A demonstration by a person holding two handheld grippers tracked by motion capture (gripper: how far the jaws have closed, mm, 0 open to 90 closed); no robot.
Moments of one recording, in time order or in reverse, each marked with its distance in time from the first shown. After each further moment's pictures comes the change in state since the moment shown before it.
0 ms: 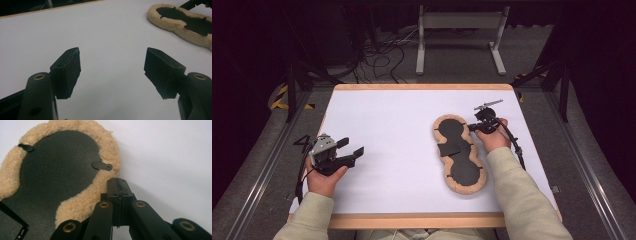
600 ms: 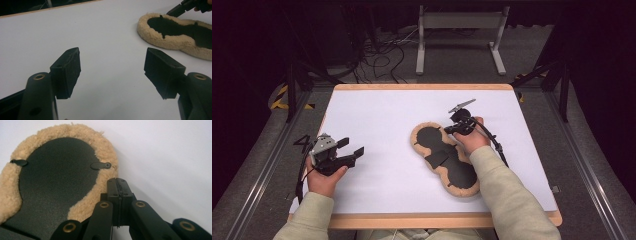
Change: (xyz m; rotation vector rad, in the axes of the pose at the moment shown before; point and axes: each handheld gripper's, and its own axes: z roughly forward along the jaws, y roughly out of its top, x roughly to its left) left arm 0.000 0.000 0.001 0.003 -0.002 0.004; right arm 0.065 0.029 0.027 0.029 0.153 -0.181
